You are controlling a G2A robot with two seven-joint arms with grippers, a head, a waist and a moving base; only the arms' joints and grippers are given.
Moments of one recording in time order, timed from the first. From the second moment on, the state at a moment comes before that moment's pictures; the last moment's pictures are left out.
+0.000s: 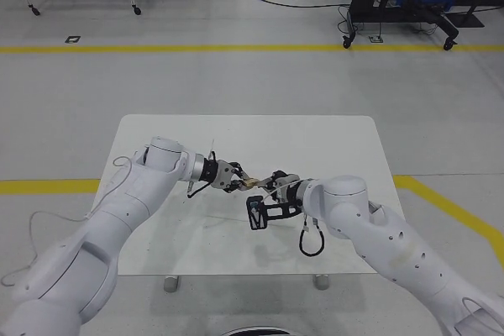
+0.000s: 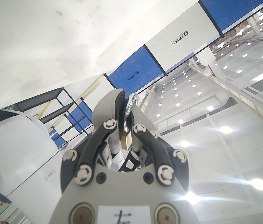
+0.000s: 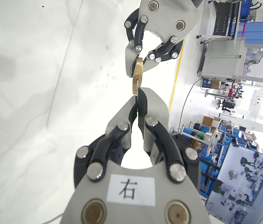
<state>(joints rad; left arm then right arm) 0.59 -1.26 -0.61 -0.78 -0.78 0.71 -1.08 -1.08 -1.05 0.84 -1.92 -1.80 -0.83 0.56</state>
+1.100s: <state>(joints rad) 0.62 -1.25 -0.67 -0.83 -0.74 0.70 -1.05 -1.10 -1.08 0.84 -1.97 -1.79 -0.84 0.72</state>
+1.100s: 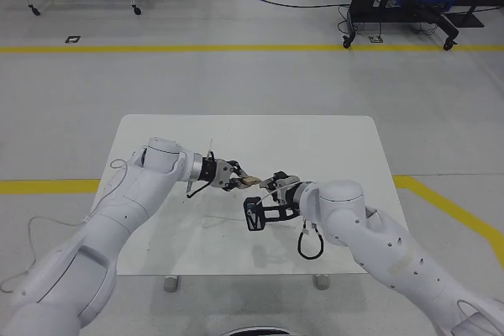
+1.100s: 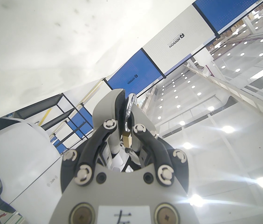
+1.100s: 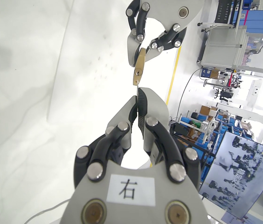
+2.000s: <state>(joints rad) 0.65 -1.24 -0.70 -0.88 -0.72 0.74 -0.98 -1.07 -1.11 0.80 -1.94 -1.79 -0.84 0.80</state>
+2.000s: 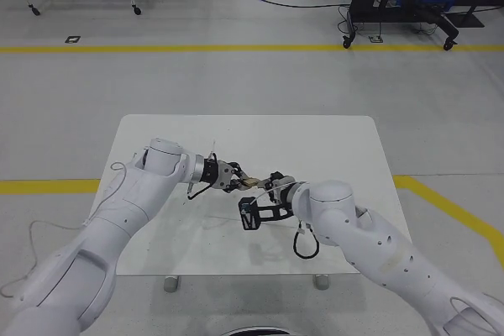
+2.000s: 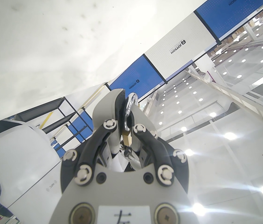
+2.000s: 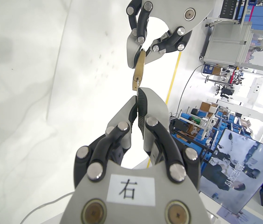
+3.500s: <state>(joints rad) 0.68 -1.23 -0.73 -0.93 -0.70 0.77 -0.97 -1.07 -1.15 0.80 -1.92 -1.79 -0.86 0.85</state>
